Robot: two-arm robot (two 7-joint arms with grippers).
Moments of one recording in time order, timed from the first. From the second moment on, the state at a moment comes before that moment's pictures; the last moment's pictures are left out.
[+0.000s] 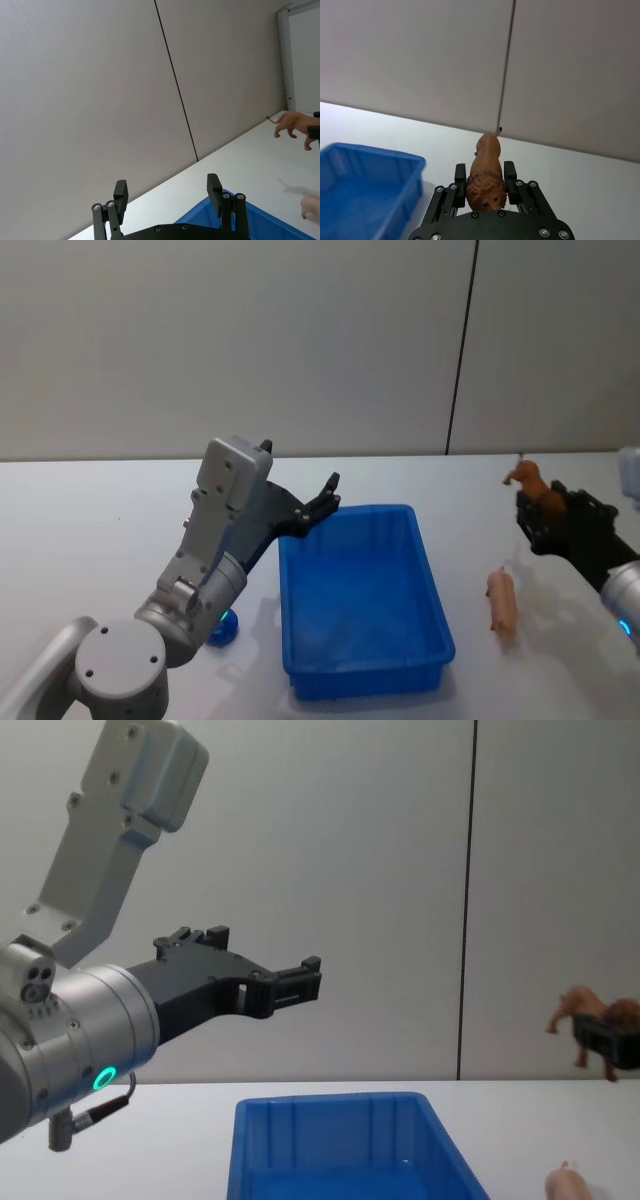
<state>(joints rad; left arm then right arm) -0.24 0.38 0.45 -1.63 -0.20 0.01 -0.01 0.12 0.27 -0.19 -1.59 0.19 0.17 0.12</state>
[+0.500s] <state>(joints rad) -0.24 0.38 0.45 -1.63 -0.20 0.01 -0.01 0.18 0.23 -0.22 -1.59 0.27 0.19 0.30</state>
